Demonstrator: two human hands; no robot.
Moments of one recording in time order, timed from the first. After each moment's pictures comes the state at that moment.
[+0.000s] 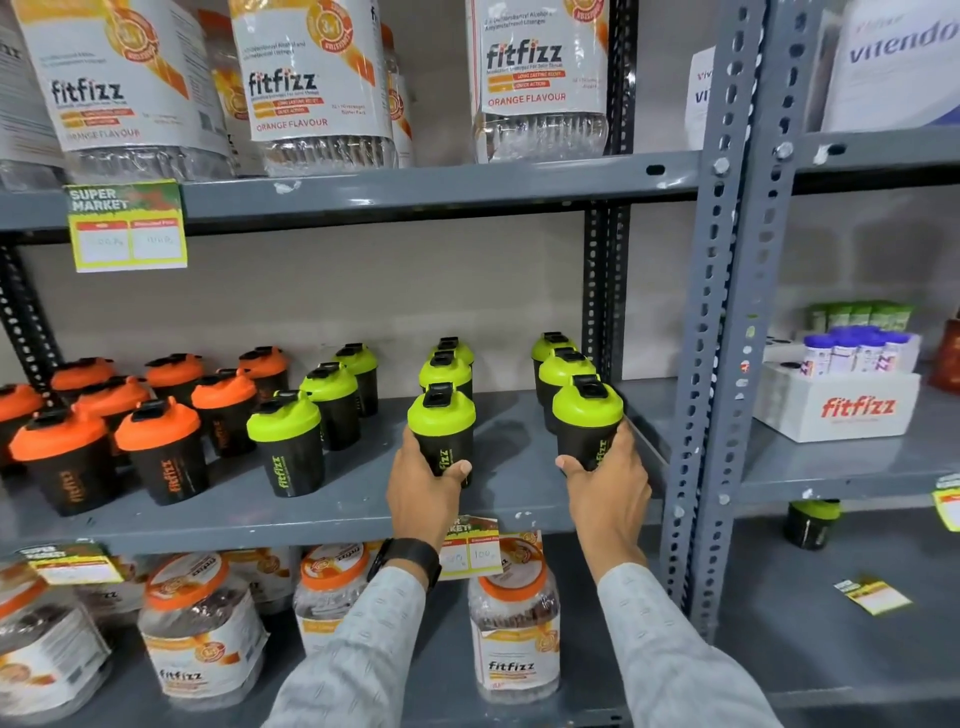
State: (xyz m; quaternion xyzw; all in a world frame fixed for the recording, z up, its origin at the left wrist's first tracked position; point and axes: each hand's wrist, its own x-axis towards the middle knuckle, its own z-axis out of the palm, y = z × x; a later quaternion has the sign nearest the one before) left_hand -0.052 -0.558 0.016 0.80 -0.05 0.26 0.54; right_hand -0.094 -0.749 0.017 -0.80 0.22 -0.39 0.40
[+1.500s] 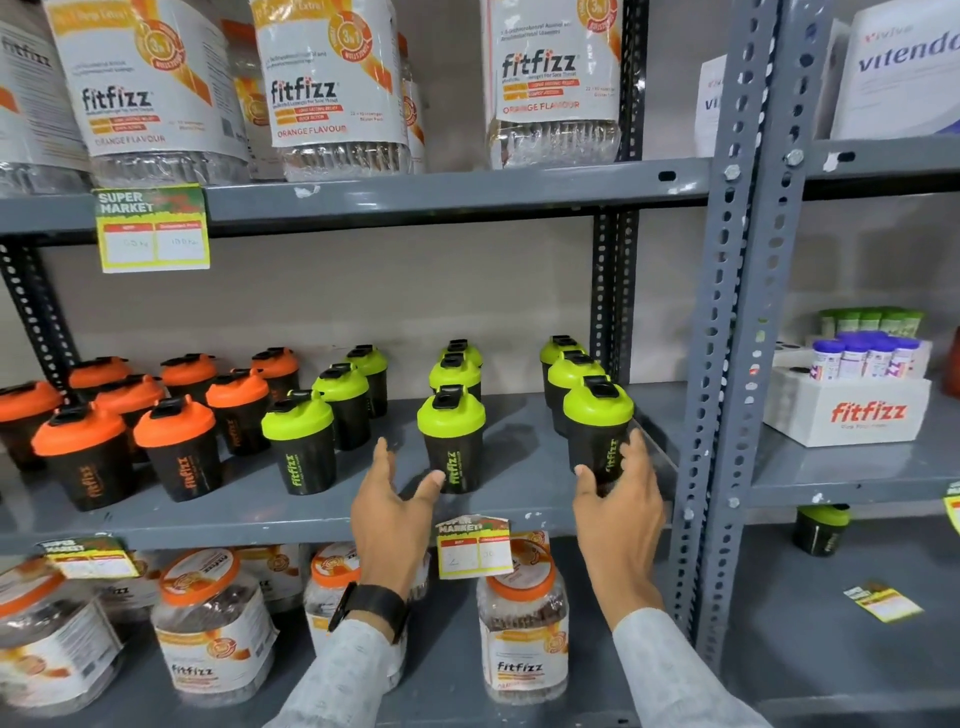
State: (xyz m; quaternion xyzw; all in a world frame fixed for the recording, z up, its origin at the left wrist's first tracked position) left_hand -0.073 -0.512 -0.003 0.76 -0.02 0.27 0.58; right_hand -0.121 -0.734 0.001 -0.77 0.16 -0.46 0.41
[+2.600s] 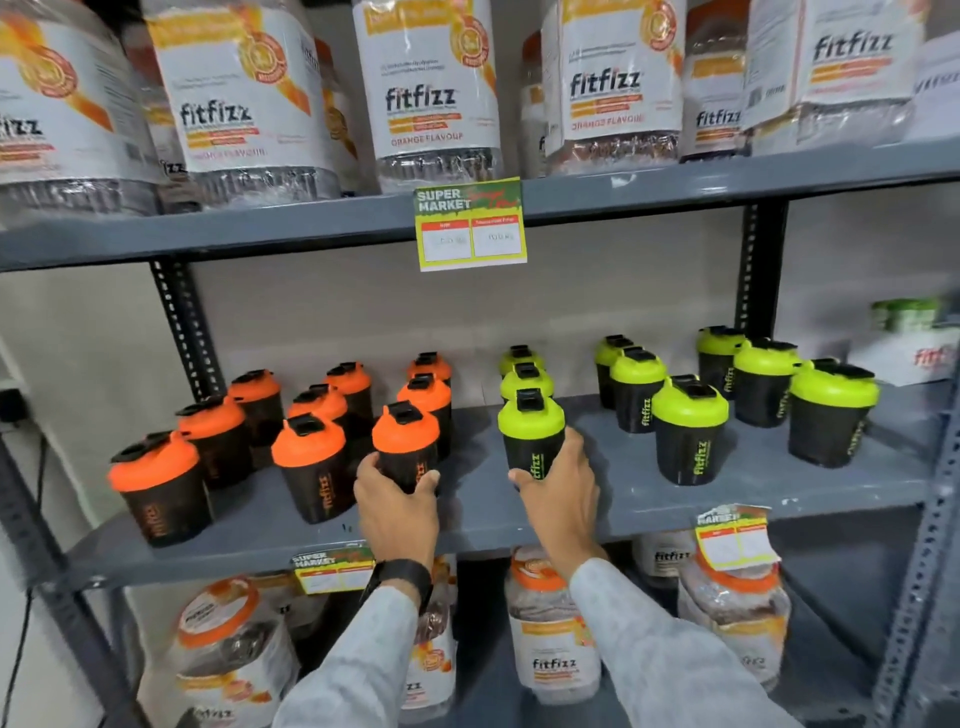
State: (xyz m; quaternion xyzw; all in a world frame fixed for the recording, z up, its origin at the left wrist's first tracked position) left_hand -0.005 -0.218 0.018 0.77 0.09 0.33 0.54; right_hand -0.032 -0.383 0.022 -0.82 0.15 -0.33 0.45
